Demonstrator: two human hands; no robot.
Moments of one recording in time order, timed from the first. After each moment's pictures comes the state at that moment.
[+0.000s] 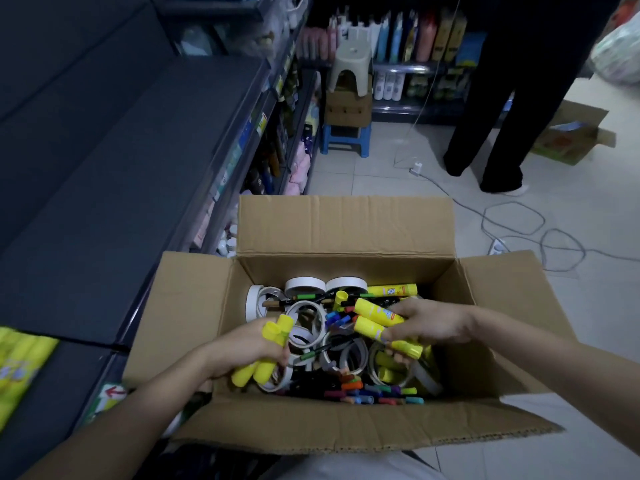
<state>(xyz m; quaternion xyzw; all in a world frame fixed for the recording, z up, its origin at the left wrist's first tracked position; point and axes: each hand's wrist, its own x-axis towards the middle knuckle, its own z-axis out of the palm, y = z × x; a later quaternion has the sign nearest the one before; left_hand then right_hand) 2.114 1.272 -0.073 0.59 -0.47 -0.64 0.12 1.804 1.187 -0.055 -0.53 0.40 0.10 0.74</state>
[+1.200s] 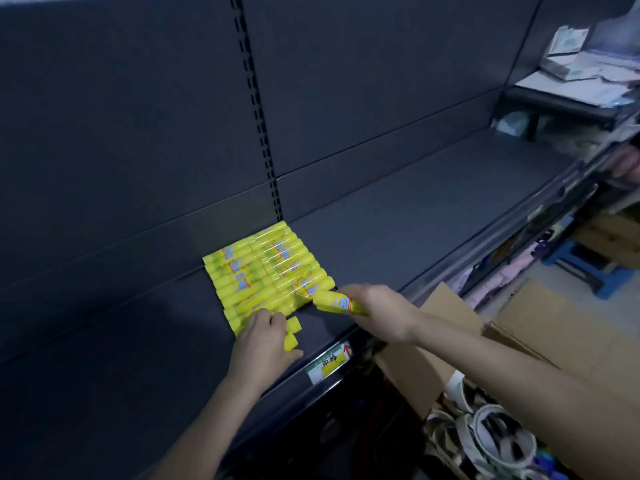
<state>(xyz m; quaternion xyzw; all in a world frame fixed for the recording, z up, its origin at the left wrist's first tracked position) 2.294 1.491 -0.042 0.93 -0.37 -0.01 0.07 2.209 1.277 0.011 -0.97 0.05 0.06 0.25</state>
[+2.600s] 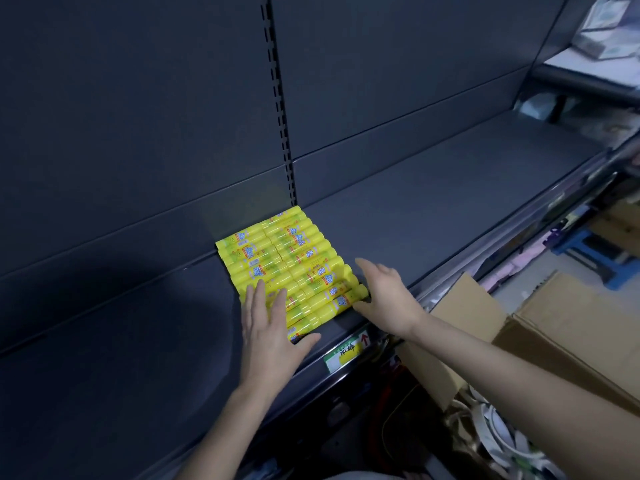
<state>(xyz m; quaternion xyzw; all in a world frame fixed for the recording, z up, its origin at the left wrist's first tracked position) 2.287 1.505 -0.054 0.93 -0.26 0.03 0.26 2.228 1.303 -0.006 -0.94 0.17 0.02 0.29</state>
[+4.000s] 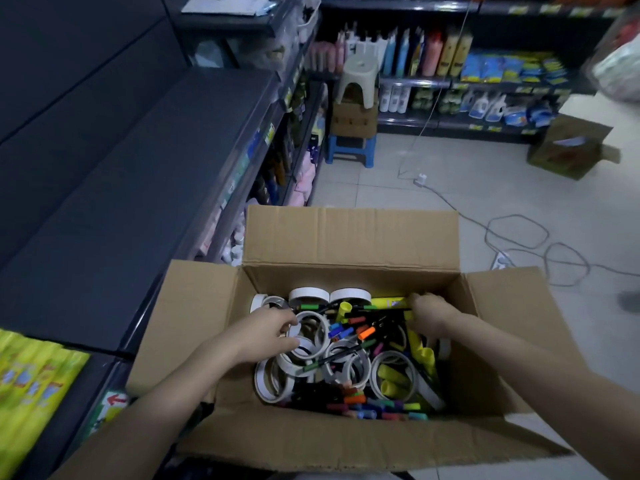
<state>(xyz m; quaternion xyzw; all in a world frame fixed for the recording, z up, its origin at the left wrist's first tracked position) 2.108 1.246 -0.053 0.62 -0.71 -0.34 -0.04 1.809 1.150 -0.099 -0.75 0.58 0.24 0.21</state>
